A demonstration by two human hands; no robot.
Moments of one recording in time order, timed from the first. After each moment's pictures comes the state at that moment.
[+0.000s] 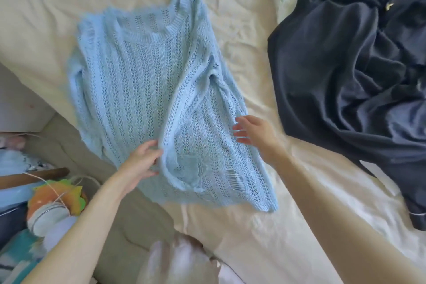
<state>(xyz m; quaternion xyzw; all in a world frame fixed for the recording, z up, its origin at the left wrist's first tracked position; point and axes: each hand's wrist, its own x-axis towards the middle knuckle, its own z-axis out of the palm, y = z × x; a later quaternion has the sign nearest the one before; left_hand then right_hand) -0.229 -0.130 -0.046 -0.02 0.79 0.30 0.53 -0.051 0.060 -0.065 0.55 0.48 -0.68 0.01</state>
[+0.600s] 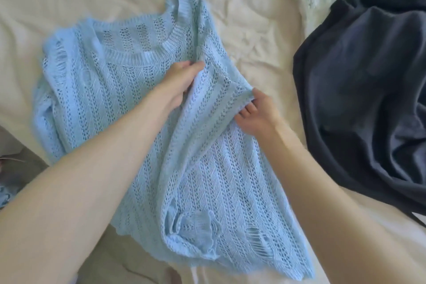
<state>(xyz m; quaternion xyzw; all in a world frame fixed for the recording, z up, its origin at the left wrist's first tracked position) -0.342 0.120 -0.123 0.08 0.77 0.37 0.50 -0.183 0.153 -0.108 0.59 -0.02 -0.78 -0.19</state>
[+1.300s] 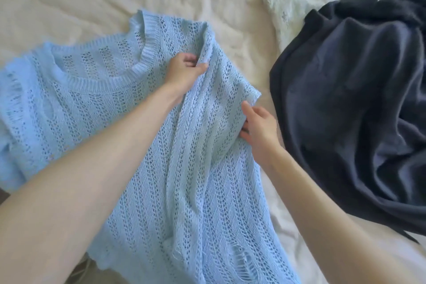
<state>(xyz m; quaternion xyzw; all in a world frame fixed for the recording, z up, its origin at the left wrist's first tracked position) -0.322 0.194 -0.138 0.21 0.80 0.35 0.44 -0.147 0.183 -0.134 0.68 0.30 -0.66 -0.12</state>
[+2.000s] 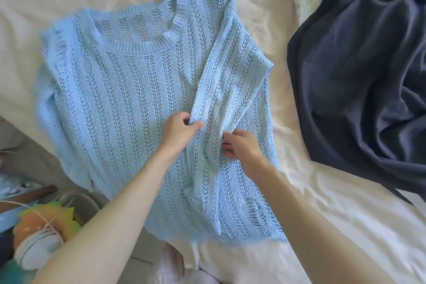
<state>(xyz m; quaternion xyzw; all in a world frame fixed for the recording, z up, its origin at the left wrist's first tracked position) -0.280 0.002 -0.136 0.22 0.86 0.20 0.41 -0.140 0.063 -0.124 0.62 0.34 -0.71 0.01</state>
